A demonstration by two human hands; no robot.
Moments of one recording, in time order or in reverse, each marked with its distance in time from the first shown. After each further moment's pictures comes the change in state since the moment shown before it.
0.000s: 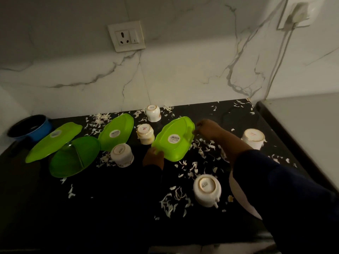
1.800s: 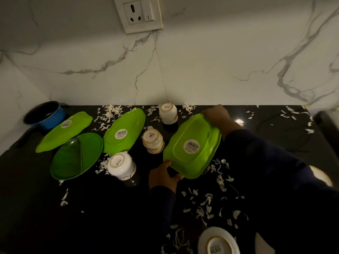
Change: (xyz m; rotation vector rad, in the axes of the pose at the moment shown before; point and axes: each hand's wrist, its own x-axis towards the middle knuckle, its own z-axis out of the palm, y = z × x) left_hand 0.038 -0.009 0.036 0.251 0.088 0.018; right_hand 0.198 -0.007 0.018 0.214 0.055 0.156
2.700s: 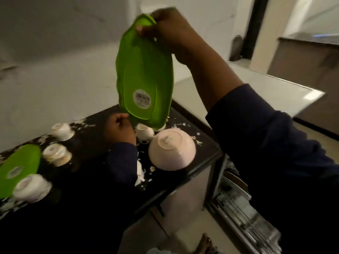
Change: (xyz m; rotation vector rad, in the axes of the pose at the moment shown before) left_hand -0.181 0.114 -0.007 -0.624 0.087 0.563; right_hand -0.401 -0.007 -0.229 0.225 0.603 -0.530
